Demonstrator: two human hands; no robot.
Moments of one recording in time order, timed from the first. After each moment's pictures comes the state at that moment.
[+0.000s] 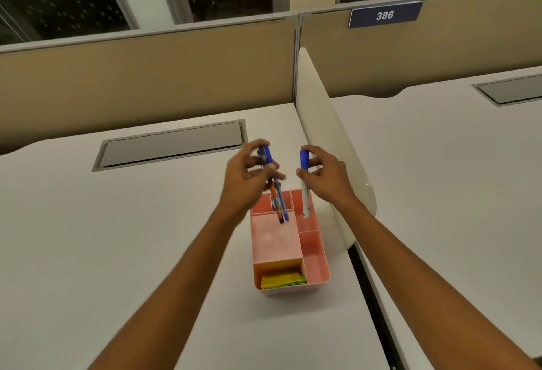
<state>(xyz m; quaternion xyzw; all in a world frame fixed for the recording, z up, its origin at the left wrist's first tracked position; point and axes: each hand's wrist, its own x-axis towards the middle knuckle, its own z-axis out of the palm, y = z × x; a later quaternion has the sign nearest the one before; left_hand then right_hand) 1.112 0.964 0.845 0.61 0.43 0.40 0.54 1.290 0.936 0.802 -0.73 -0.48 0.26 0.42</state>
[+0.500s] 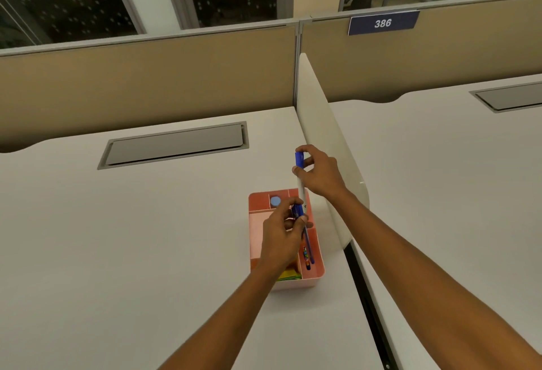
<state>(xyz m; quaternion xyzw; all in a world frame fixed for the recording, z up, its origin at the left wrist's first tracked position) 1.150 0.869 0.781 0.61 0.51 0.33 0.51 1.295 0.949 0.790 -0.72 -0.53 0.25 0.38</state>
